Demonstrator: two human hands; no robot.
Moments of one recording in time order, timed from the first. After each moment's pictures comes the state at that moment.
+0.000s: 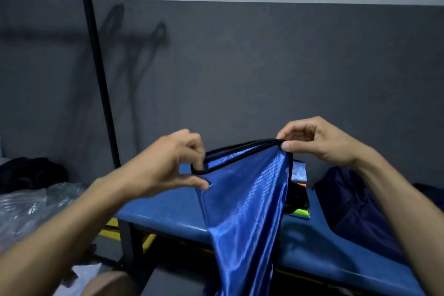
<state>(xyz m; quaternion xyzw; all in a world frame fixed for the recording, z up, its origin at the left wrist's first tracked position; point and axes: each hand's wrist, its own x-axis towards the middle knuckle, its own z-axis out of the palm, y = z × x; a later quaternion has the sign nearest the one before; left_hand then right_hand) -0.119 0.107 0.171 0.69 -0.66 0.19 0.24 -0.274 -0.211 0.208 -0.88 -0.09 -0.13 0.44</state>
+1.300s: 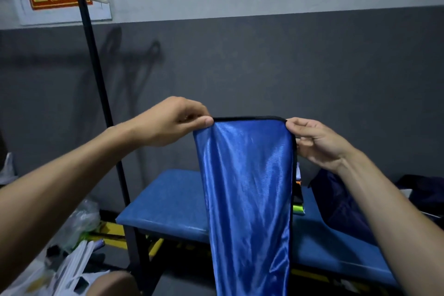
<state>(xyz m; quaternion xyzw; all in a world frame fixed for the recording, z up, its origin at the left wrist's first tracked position) -0.131 0.080 0.251 0.74 -0.62 0.16 0.22 -0.305 -0.204 0.201 -0.65 -0.02 -0.17 0.74</state>
